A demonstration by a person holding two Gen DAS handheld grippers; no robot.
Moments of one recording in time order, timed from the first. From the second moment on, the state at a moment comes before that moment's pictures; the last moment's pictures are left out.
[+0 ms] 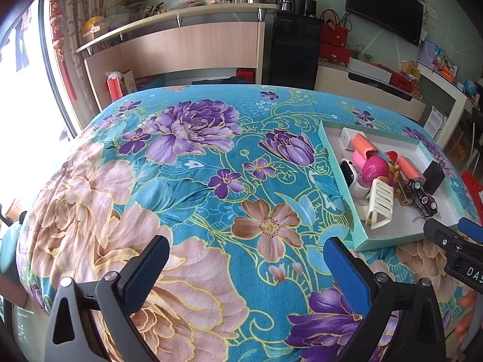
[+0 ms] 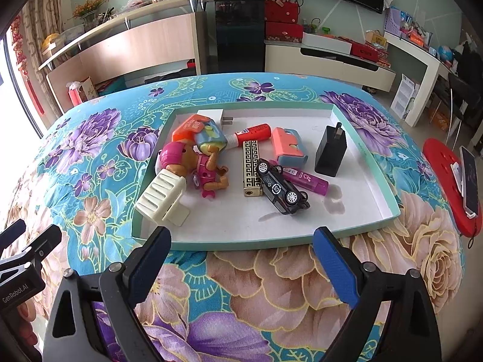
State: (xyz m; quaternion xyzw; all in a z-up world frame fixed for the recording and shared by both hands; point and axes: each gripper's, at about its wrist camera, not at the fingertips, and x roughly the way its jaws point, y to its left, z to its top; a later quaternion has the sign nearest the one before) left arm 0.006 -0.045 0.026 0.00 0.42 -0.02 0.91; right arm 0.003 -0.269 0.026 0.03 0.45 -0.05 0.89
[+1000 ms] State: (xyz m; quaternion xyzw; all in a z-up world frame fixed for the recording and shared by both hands) left arm 0.006 -0.048 0.025 0.00 0.42 -0.01 0.91; right arm 0.004 -0.269 0.027 0.03 0.45 -0.05 0.89
